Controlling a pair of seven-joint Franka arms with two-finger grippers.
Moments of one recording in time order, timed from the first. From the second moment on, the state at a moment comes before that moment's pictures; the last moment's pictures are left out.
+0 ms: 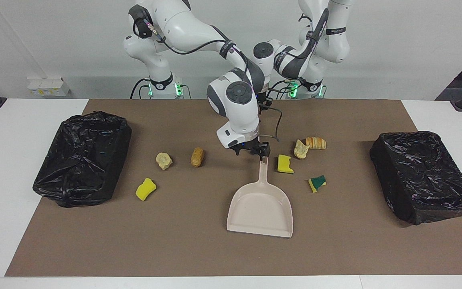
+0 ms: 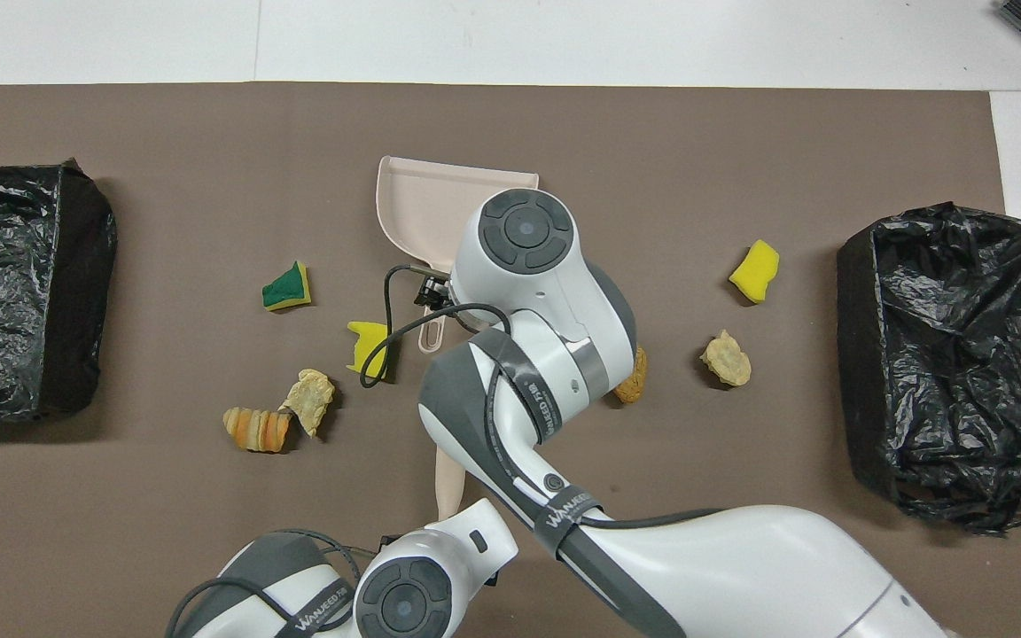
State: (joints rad) left arm -0.90 -0.16 -0.01 -2.50 -0.10 2.29 -0.56; right arm 0.52 0.58 0.11 -1.41 0.09 2.03 0.92
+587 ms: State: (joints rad) left arm -0.90 -0.16 0.00 -2.48 -0.10 2.24 -0.56; right arm 0.55 0.68 0.11 -1.30 0.00 2.04 0.92
